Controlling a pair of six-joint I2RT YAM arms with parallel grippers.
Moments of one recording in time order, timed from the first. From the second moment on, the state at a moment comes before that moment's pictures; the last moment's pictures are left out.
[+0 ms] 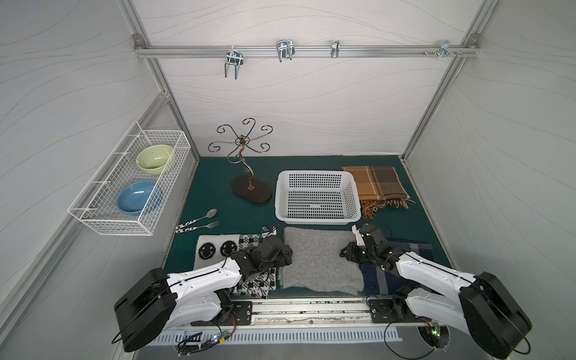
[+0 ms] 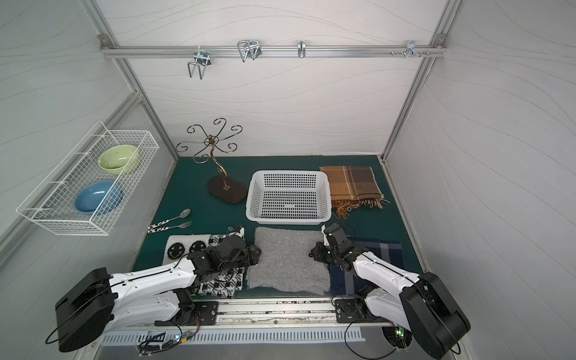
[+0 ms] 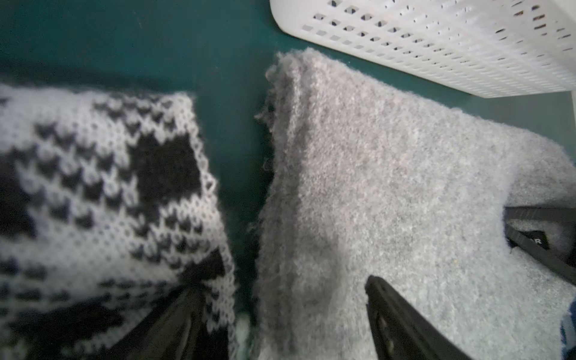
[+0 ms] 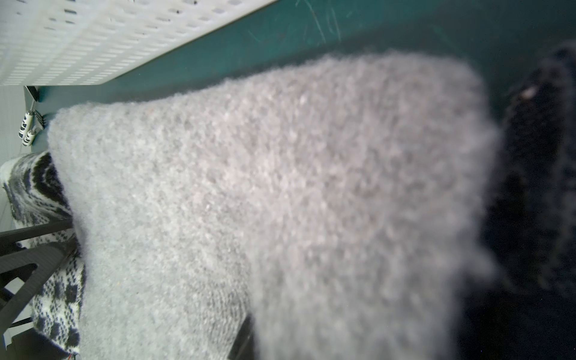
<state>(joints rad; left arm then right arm) -0.87 1.14 0.40 -0.18 -0.15 -0.91 0.59 1.10 0.32 -0.16 -0.25 0.69</state>
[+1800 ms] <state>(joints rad) -0.92 1.46 0.42 0.23 -0.08 -0.94 0.67 1.07 0.27 -0.10 -0.19 0.70</state>
